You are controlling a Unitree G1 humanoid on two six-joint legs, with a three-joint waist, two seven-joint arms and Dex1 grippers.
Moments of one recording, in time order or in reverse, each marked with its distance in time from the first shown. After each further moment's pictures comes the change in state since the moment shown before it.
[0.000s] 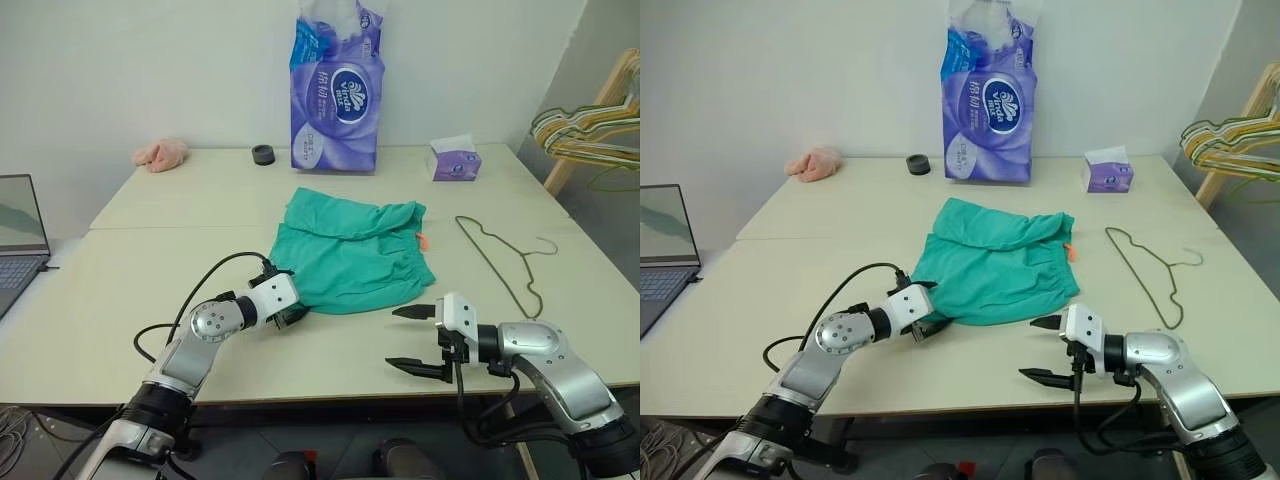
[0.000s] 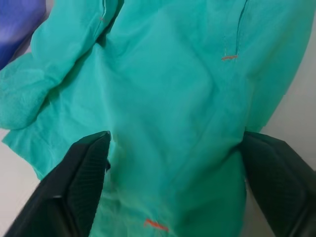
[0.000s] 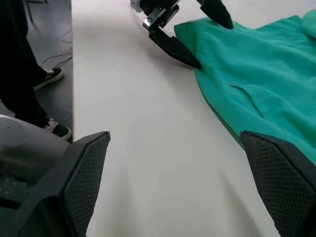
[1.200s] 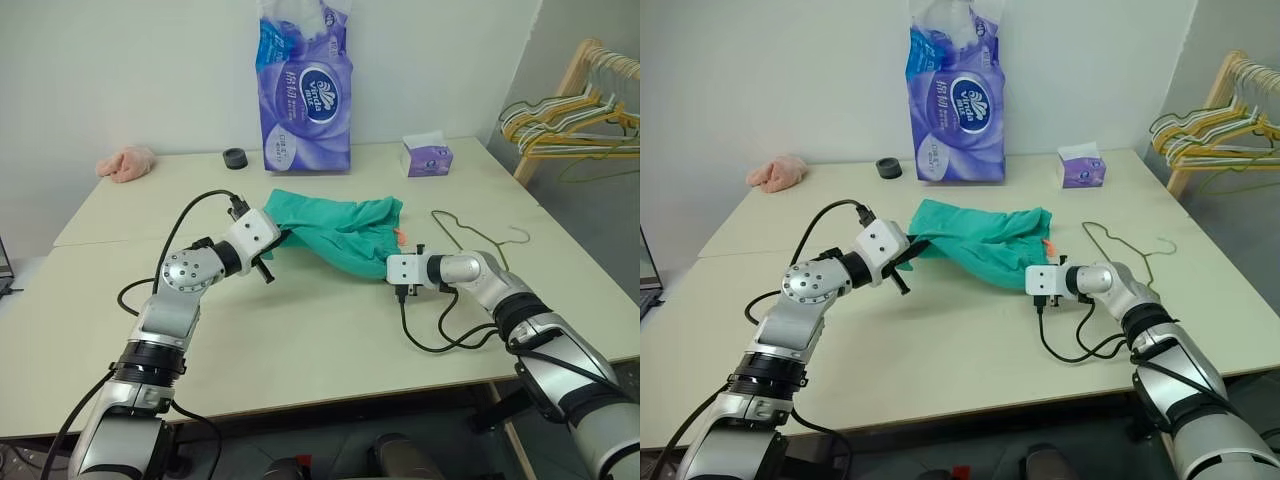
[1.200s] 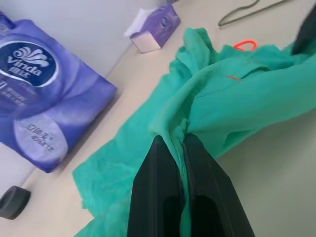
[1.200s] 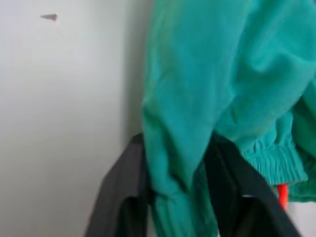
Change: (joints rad) left arm -0.189 0.019 0.172 -0.017 -0.137 0.033 -0.044; right arm -0.793 0.233 0.252 1.255 -0.666 -0.695 -0.296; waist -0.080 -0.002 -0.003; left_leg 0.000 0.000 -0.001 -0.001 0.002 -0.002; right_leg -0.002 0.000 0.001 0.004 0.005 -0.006
